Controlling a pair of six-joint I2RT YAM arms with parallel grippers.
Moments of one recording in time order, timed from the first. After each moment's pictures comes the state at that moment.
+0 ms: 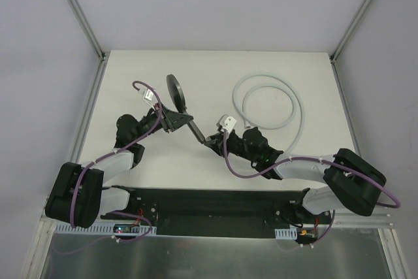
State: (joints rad) left arm -0.24 1.22 0.34 1.03 0.79 -1.04; right arm 0.95 1.39 0.49 0.71 -0.12 0.03
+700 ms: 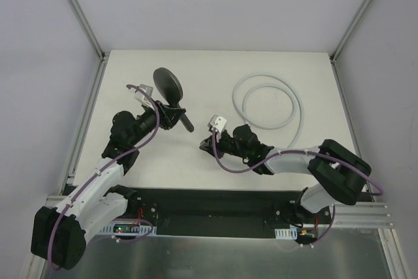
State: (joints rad) left arm -0.34 0.86 0.45 0.48 0.45 -0.55; right arm 0.95 1.47 0.53 0.69 -0.23 0.02
